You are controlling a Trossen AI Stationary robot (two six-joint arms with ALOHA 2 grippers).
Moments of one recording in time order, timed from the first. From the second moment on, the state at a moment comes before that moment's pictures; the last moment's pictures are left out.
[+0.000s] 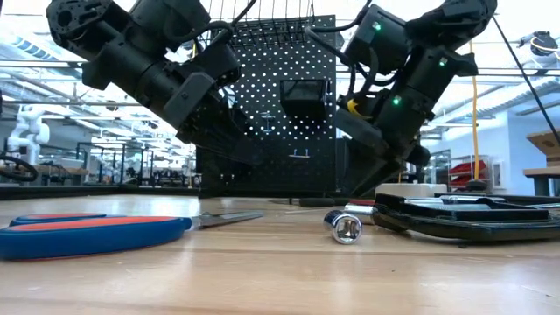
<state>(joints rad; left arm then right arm) -0.16 1.65 0.63 0.44 -0.24 -0.13 0.08 1.70 0.84 -0.19 0.36 0.82</state>
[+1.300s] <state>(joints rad) -0.16 1.65 0.63 0.43 -0.24 -0.15 0.18 1.53 0.84 -0.20 0.51 0.68</state>
